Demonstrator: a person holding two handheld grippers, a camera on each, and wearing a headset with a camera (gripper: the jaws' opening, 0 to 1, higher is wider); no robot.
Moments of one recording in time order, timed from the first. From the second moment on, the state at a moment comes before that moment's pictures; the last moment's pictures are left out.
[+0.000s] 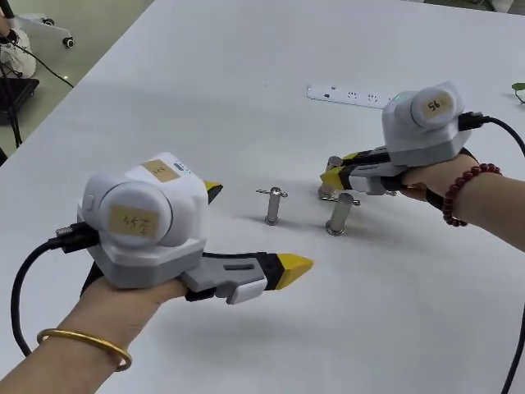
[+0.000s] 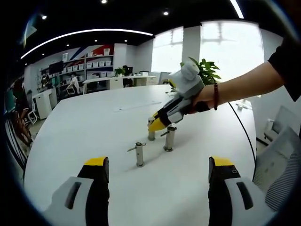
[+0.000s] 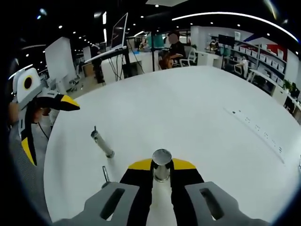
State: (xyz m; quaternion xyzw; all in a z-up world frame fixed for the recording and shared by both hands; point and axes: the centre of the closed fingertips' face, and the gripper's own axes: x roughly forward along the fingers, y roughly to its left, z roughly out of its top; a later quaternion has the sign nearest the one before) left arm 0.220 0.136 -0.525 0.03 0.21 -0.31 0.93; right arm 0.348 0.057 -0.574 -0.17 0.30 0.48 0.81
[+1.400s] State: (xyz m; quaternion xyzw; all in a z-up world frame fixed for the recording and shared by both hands) left arm 0.217 0.130 -0.515 0.03 0.19 -0.33 0.92; right arm 0.269 -0.012 -0.565 -0.14 0.32 0.37 0.86
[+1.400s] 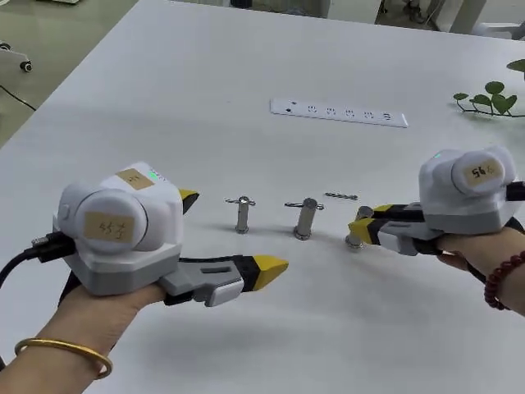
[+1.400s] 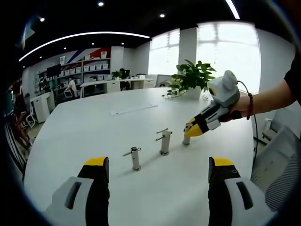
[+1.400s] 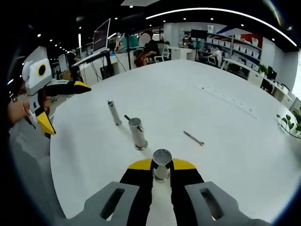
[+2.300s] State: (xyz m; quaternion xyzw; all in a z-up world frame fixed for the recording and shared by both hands) left arm 0.216 0.130 -0.512 0.03 0.19 -0.33 0.93; right arm 0.245 0.020 -0.575 -0.14 0.32 0.39 0.85
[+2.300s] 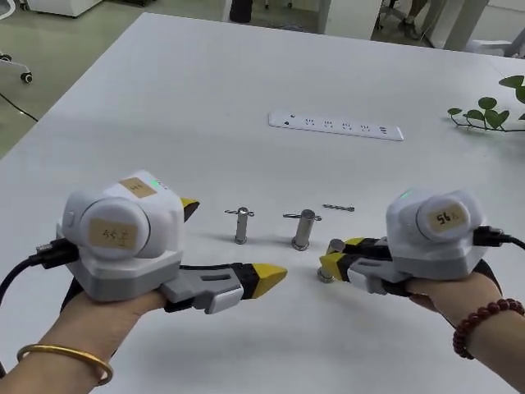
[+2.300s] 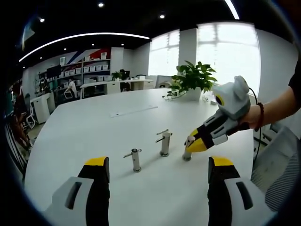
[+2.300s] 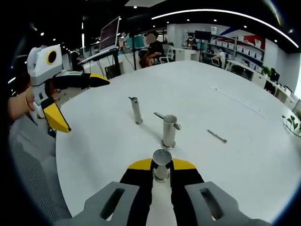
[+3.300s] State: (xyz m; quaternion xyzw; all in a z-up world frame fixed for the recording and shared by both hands) left arm 0.215 0.129 -0.512 0.04 0.19 -0.33 0.92; right arm 0.239 0.026 -0.575 -0.14 0.30 0.39 0.86
